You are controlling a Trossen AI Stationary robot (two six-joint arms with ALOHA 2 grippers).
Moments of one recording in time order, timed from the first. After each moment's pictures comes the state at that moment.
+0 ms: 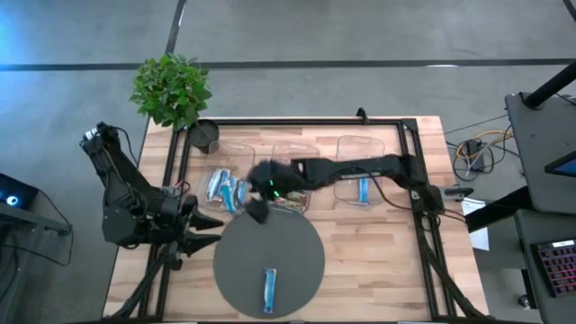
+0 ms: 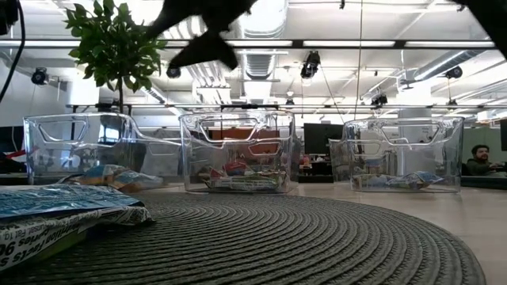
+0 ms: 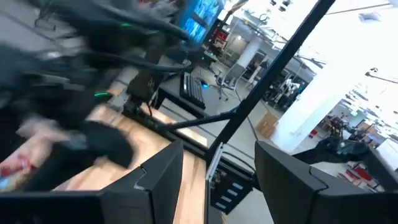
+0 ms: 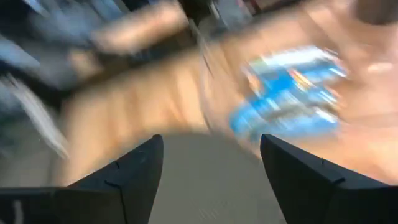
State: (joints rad) left arm -0.96 0.92 0.89 0.03 -0.98 -0.64; right arm 0.05 2.13 1.97 -0.53 -0.03 0.44
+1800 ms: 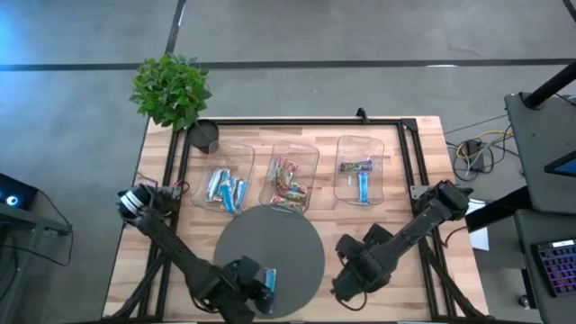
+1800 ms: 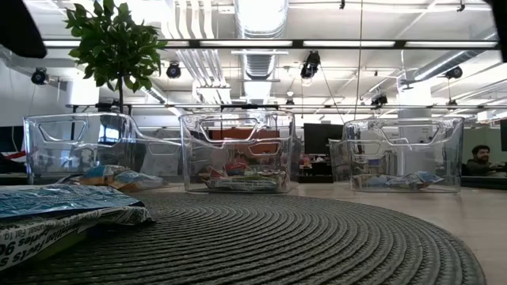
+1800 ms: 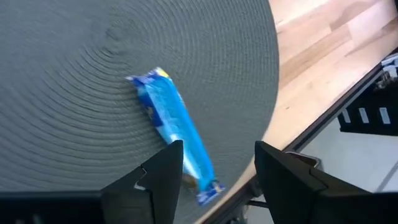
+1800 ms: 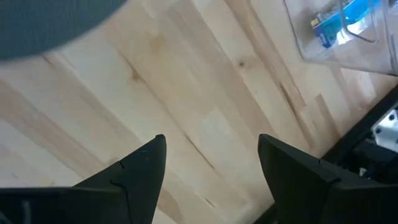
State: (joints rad) left arm -0.79 1.88 1.50 -0.74 -0.45 -1.85; right arm 0.67 1.96 1.71 -1.57 0.16 1.35
